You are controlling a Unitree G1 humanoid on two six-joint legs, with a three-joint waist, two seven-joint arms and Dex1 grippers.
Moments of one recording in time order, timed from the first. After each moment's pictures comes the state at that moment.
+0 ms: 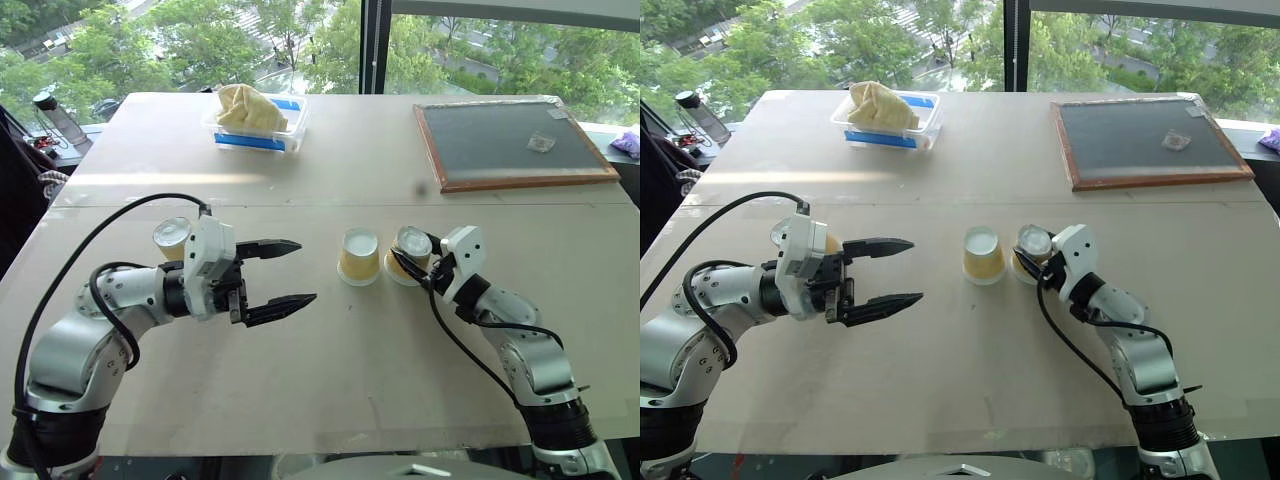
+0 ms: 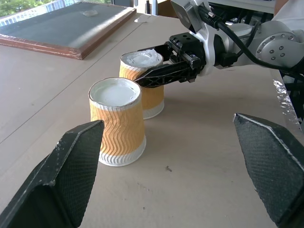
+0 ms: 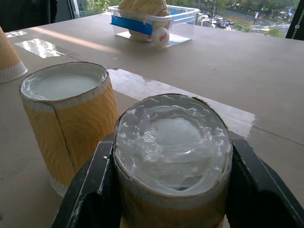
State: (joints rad) left arm -0.08 0.83 0.20 -0.45 -0.71 0.47 -1.09; right arm -0.13 -0.27 0.12 -0.27 0.23 0.28 0.49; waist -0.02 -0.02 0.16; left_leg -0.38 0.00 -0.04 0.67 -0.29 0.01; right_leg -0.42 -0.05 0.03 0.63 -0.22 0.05
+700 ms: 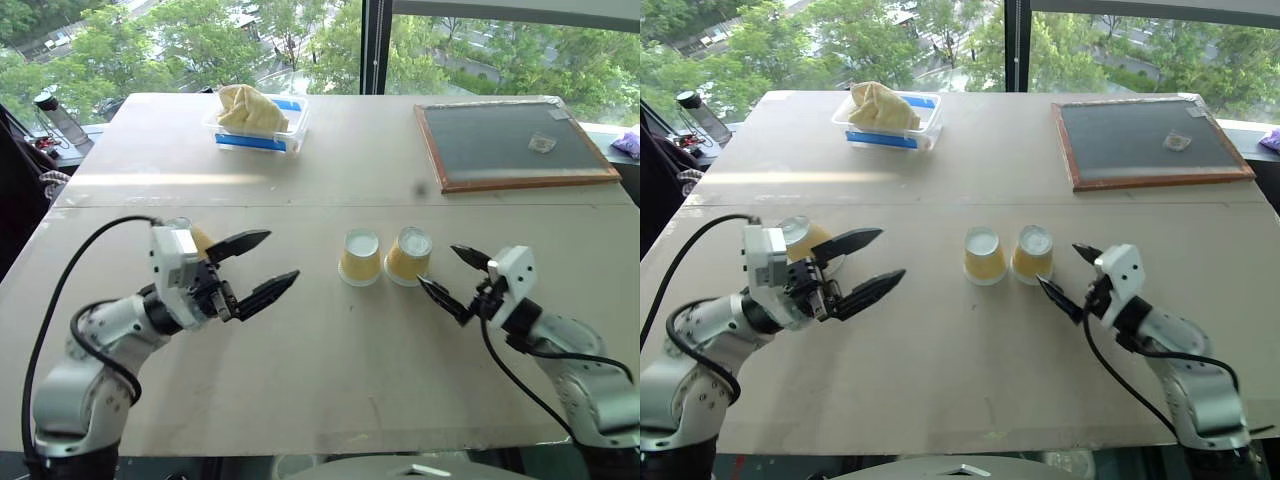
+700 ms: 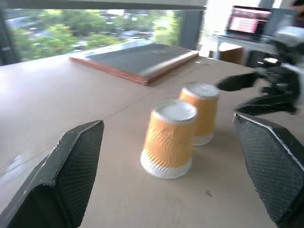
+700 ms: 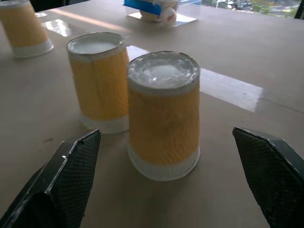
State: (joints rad) left arm 0.17 0.46 0.39 -0.48 -0.63 0.27 -0.76; right arm 0.21 -0.56 -0.11 -0.52 0.48 0.33 0.75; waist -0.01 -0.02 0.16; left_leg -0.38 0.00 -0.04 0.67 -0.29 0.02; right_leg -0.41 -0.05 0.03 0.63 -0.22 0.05
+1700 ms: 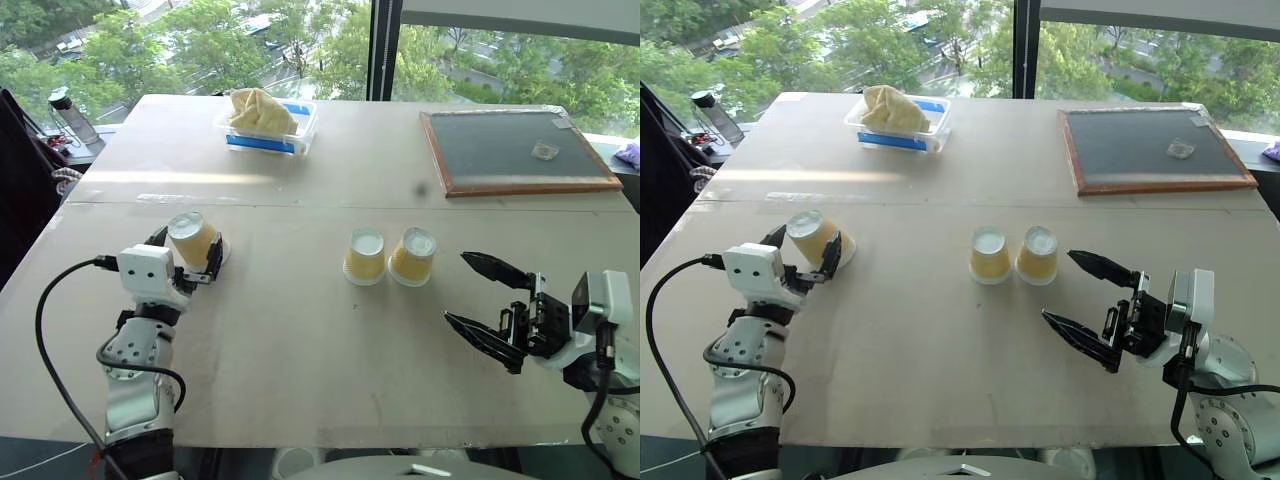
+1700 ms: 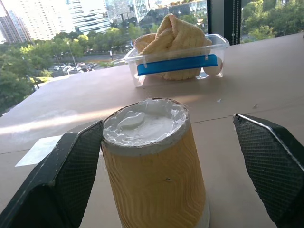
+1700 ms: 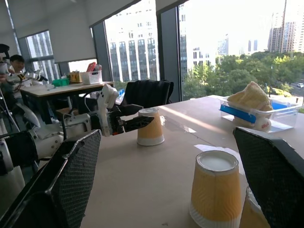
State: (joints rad) left arm -0.03 0.36 0.39 0.02 -0.22 -0.17 -0.39; right arm 0.21 -0.50 -0.17 -0.58 0.82 0.15 1.00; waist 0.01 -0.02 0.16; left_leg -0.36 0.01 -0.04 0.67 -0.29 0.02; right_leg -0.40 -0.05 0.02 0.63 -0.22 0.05
